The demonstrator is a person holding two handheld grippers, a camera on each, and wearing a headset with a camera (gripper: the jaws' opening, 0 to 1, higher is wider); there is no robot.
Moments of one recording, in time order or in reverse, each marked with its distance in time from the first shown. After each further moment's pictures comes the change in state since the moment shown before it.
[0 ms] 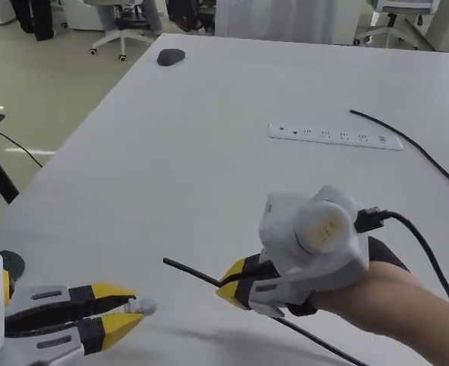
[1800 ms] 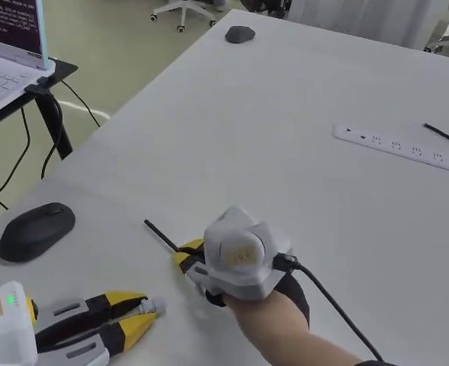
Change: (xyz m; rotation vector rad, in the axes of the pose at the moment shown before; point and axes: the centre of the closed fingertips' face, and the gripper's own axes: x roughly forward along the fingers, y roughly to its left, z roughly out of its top) left arm -0.010 0.037 -0.063 -0.171 -0.184 0.208; right arm 0.144 -0.029 0.030 0.076 -0.166 -0.196
